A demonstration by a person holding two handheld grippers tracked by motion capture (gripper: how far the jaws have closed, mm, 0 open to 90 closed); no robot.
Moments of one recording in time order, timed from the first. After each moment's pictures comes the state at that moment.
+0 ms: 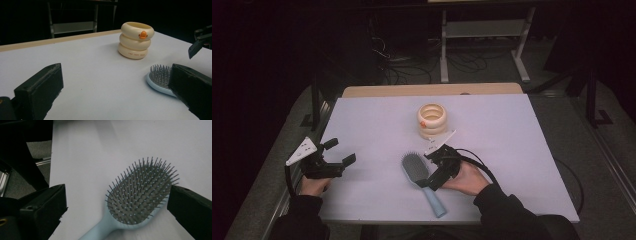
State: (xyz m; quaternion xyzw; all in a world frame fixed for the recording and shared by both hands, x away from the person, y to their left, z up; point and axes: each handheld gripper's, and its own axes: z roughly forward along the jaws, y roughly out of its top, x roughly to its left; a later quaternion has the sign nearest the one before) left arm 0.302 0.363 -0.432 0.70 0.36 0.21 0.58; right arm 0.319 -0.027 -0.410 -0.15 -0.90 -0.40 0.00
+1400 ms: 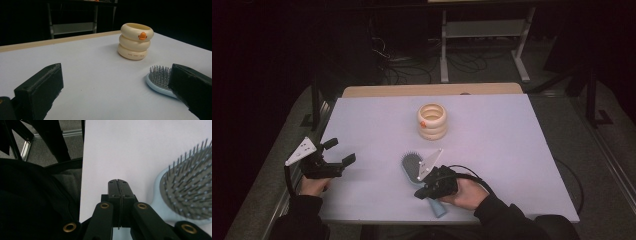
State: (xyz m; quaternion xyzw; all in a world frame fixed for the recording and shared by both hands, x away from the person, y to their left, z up) left arm 0.302 0.364 -0.432 0.69 0.36 0.21 0.59; right arm 0.282 -0.012 -0.427 -0.07 -0.94 -0.34 0.05
